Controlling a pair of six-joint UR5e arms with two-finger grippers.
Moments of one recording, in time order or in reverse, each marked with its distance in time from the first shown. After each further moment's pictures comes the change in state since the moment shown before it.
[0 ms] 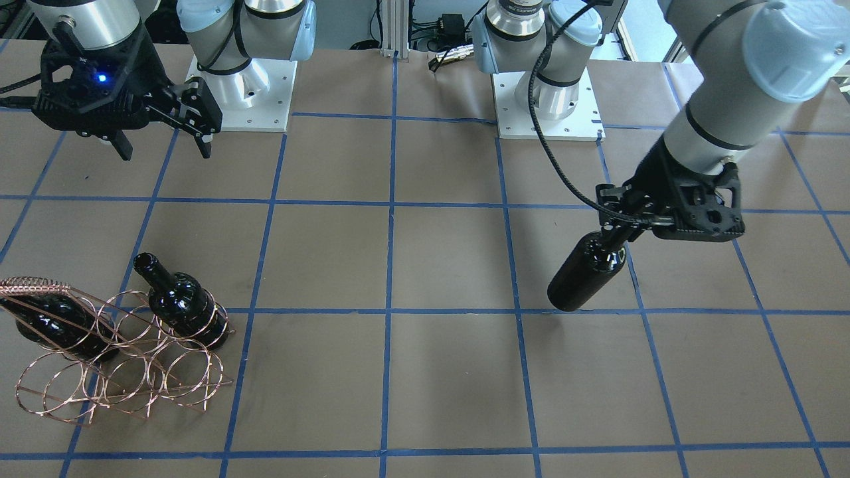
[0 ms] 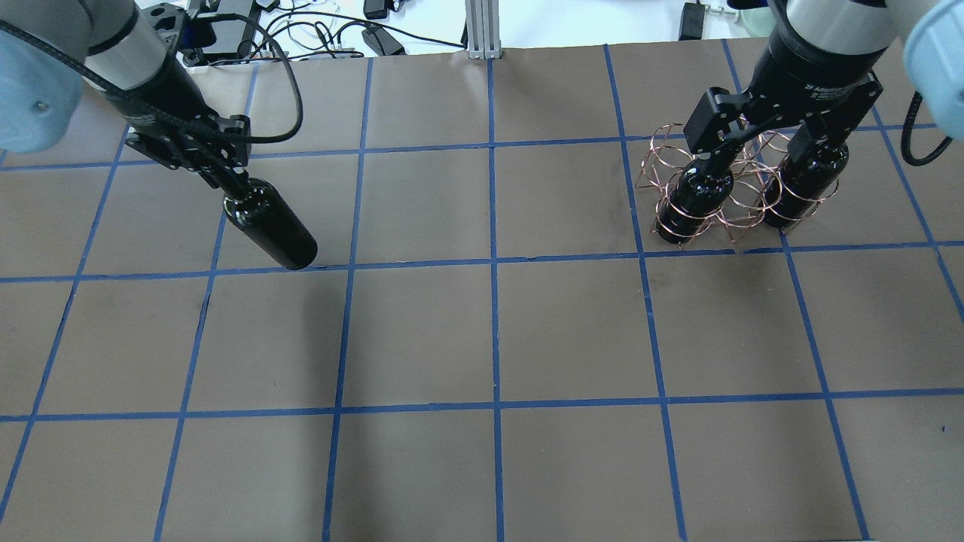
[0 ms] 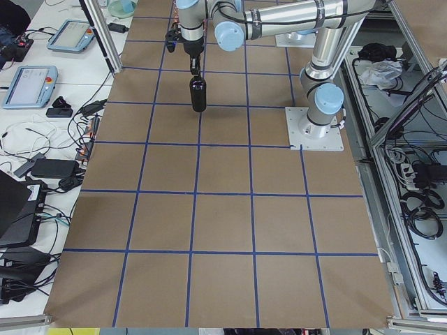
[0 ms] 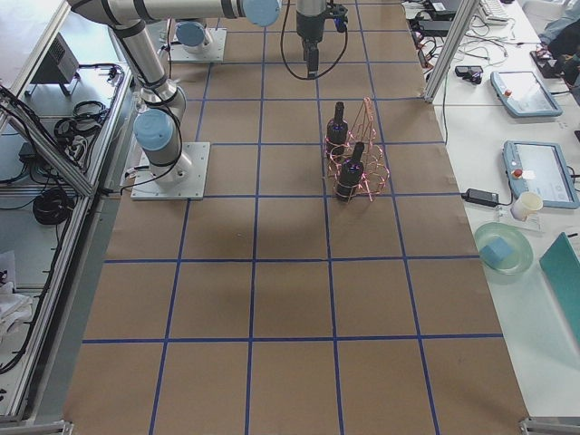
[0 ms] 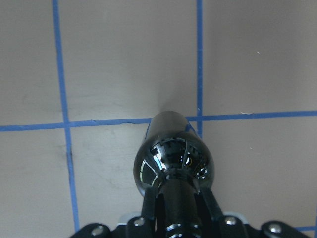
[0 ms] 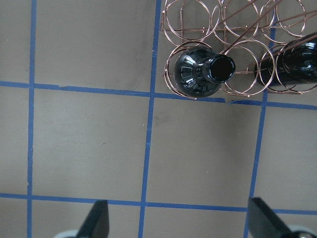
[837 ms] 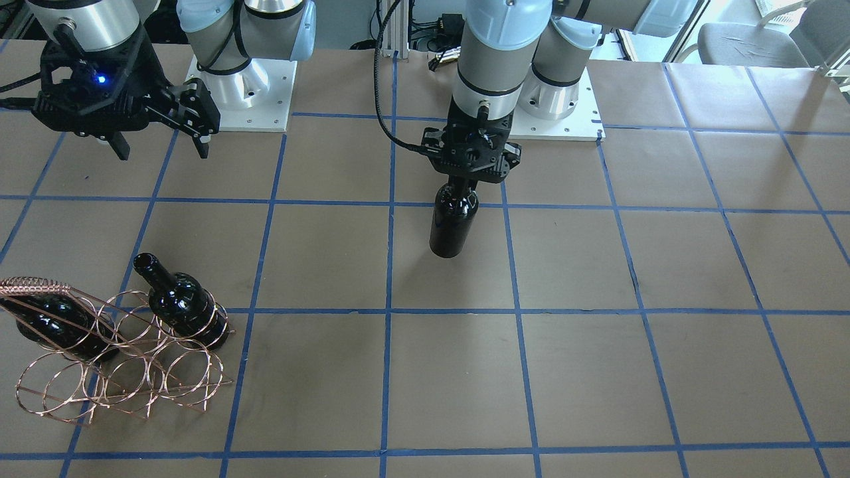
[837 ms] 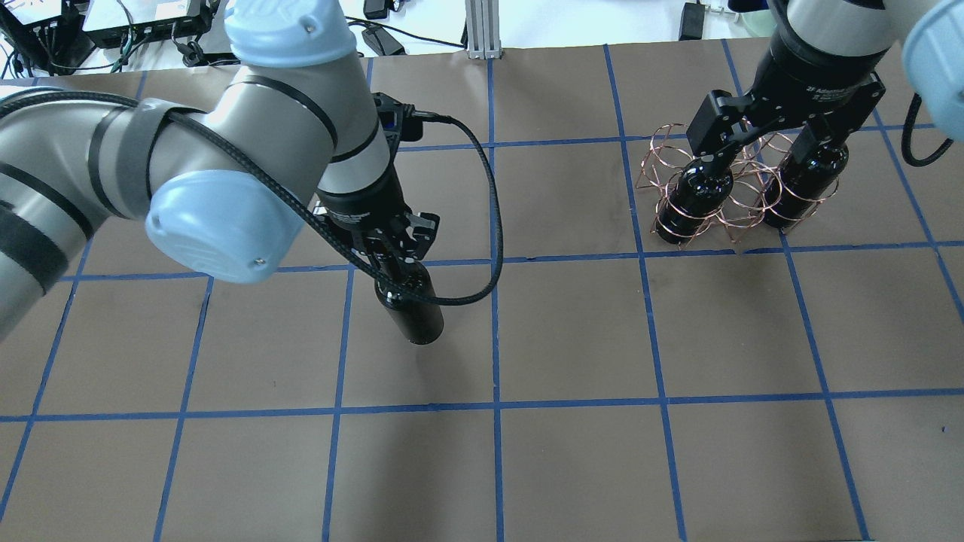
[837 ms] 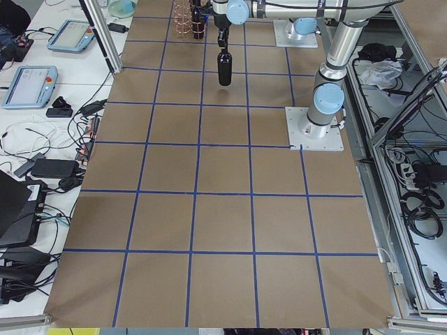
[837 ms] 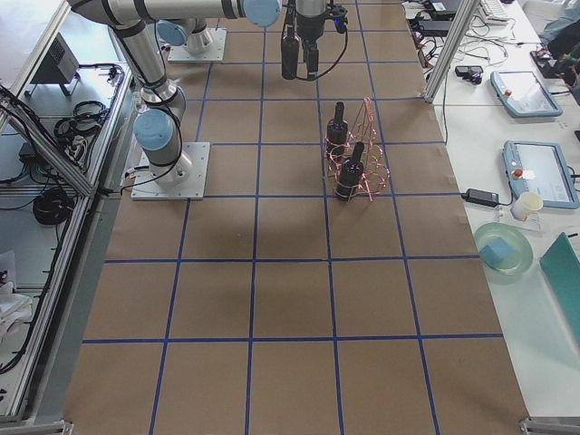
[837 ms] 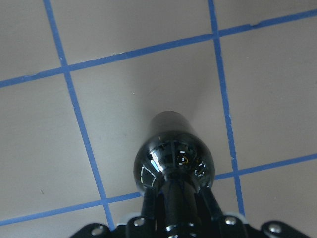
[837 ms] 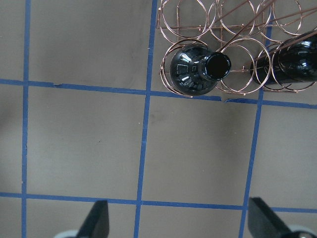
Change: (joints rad) left arm -0.395 0.030 -0.114 0.041 -0.004 -0.224; right arm 0.000 0.000 0.002 0.002 -0.014 -0.004
